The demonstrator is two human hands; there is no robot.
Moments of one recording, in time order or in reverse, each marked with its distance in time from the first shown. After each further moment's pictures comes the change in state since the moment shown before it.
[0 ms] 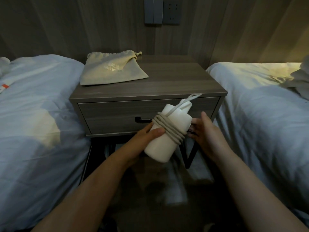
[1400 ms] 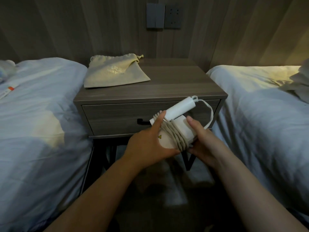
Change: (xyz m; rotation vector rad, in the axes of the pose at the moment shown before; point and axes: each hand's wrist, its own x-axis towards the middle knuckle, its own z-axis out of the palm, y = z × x) left_hand -0.012 0.008 0.014 1.131 0.256 0.240; right_hand -0.026 -0.013 0.016 0.143 -0.200 0.115
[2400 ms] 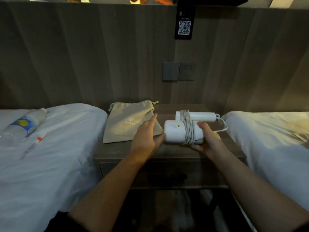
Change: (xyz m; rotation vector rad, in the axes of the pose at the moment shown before) left_hand 0.151 -0.033 -0.095 -0.058 0.300 -0.052; right_hand 0.131 -0.125 0.028 0.157 0.253 -0.095
